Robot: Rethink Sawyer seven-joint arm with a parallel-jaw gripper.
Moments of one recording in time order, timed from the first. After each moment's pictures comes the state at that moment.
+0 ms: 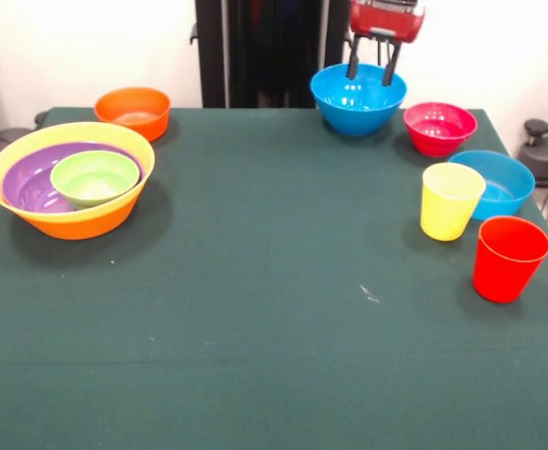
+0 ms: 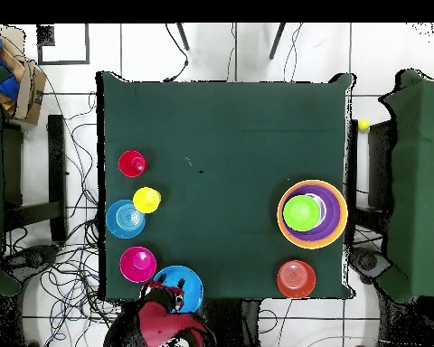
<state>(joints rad) 0.25 -0.64 -0.23 2.34 -0.11 -0.28 2.21</state>
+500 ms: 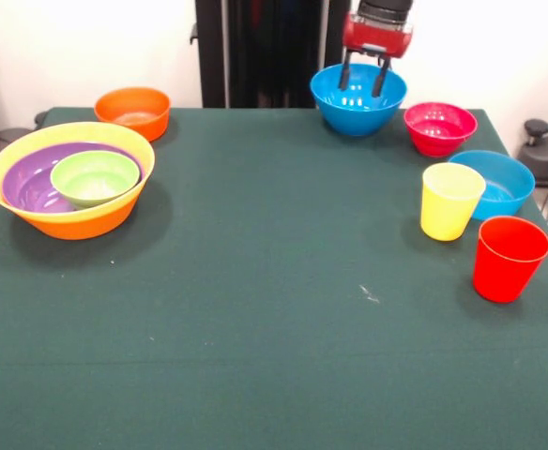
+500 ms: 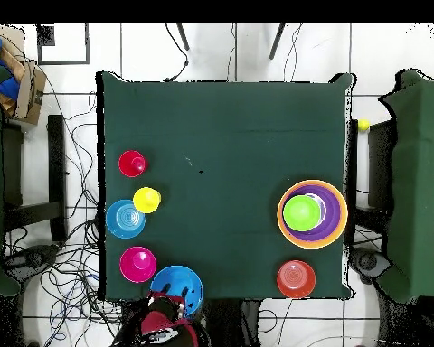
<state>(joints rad) 0.32 -0.45 -0.27 2.34 -0.10 -0.44 2.21</state>
